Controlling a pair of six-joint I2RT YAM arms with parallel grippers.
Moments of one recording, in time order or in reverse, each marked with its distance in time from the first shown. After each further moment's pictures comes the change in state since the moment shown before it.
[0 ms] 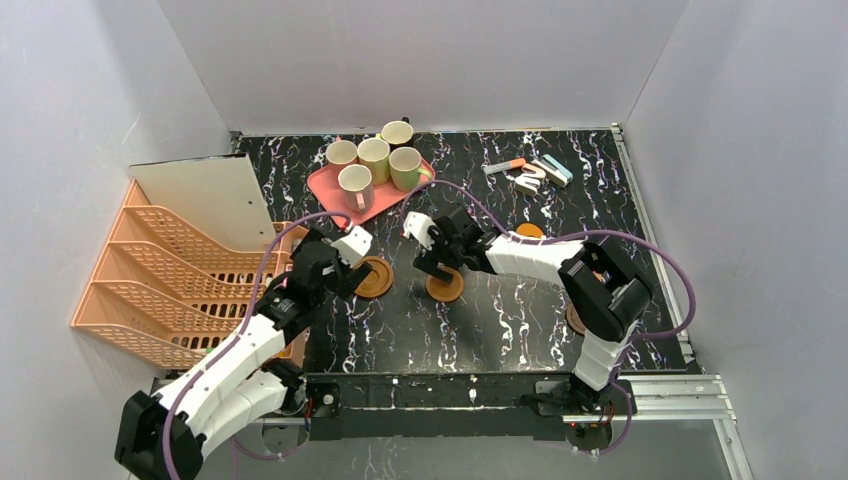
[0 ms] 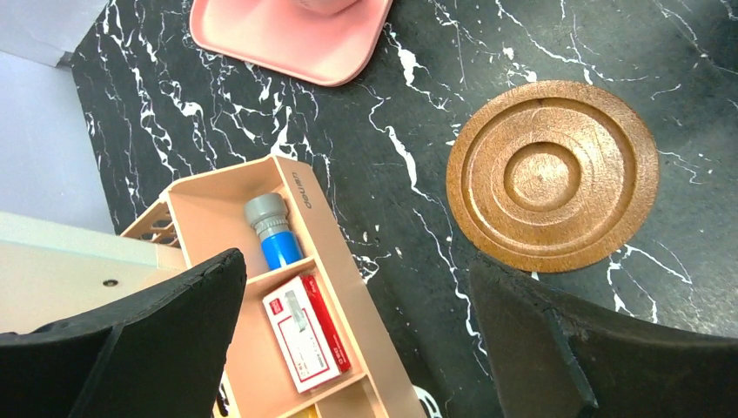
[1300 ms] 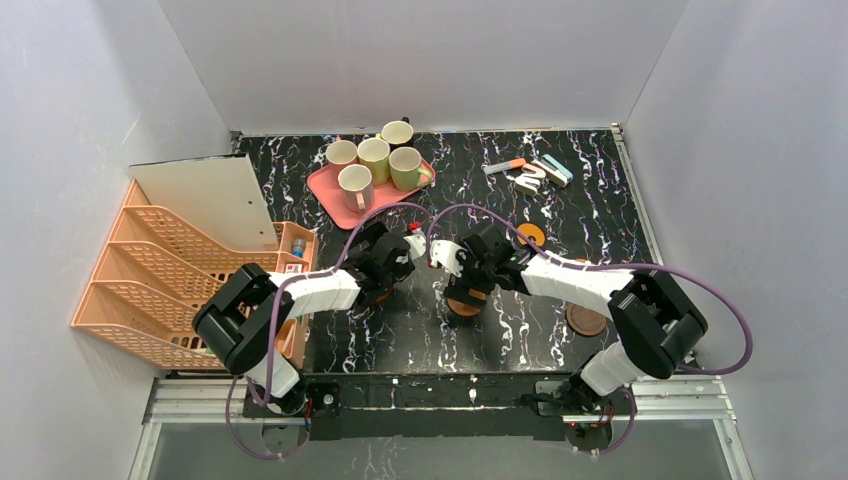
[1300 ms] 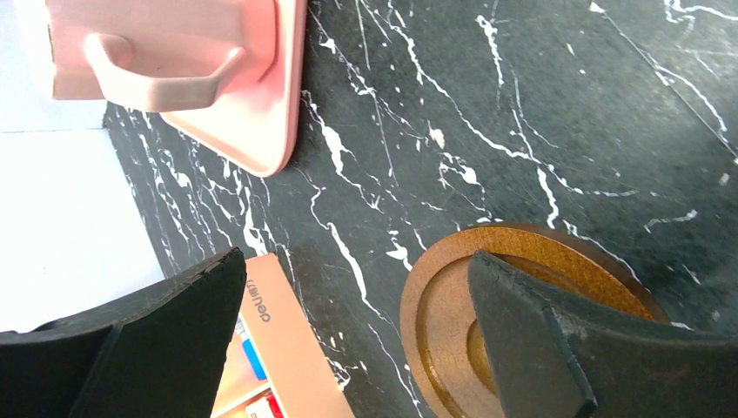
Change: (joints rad) left arm -0.217 0.680 0.164 0.303 -0.291 0.097; right arm -0.027 -0.272 -0.227 -0.161 -0.099 -0.098
